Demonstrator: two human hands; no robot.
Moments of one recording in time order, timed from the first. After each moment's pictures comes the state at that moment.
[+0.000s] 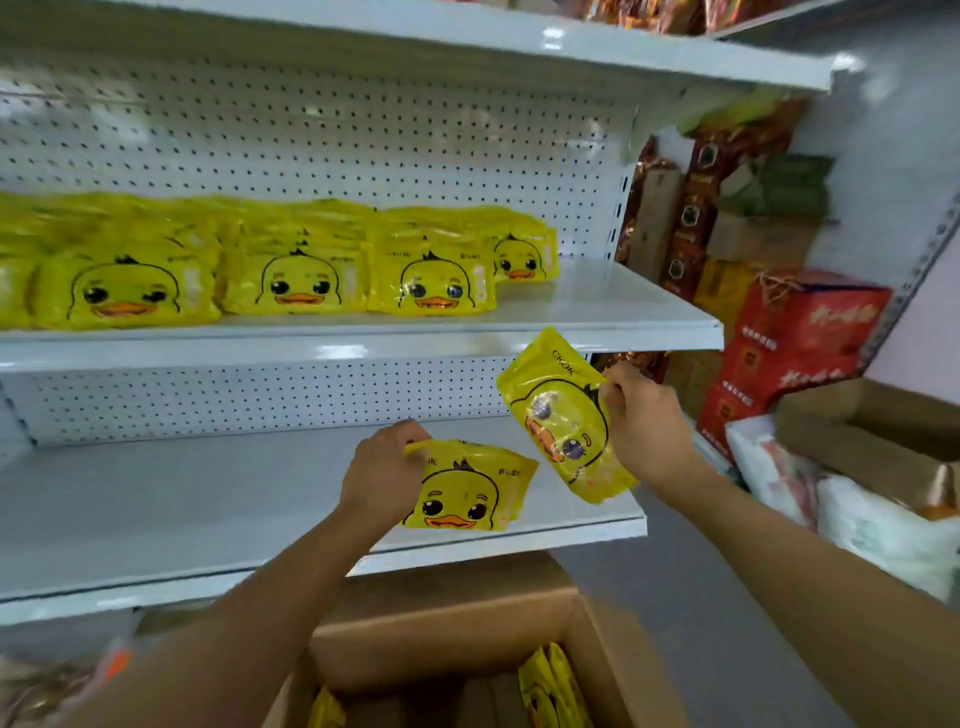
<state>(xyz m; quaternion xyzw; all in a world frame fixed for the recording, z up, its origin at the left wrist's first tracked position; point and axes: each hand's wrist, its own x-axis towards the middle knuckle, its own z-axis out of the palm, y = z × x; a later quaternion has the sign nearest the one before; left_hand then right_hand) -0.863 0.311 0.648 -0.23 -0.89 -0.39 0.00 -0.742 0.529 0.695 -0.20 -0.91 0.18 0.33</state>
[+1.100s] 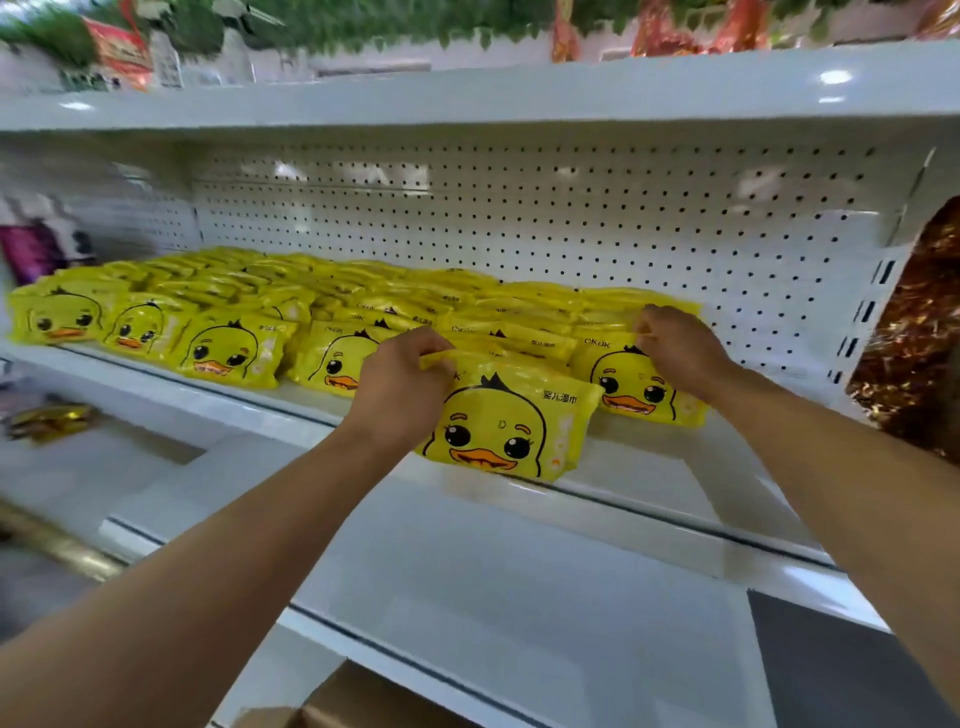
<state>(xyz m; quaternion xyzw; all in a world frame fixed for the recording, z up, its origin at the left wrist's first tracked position) -0.932 0.418 0.805 -0.03 -0.84 -0.50 0.20 -1.052 0.701 0.796 0.06 -0.97 0.14 0.21</state>
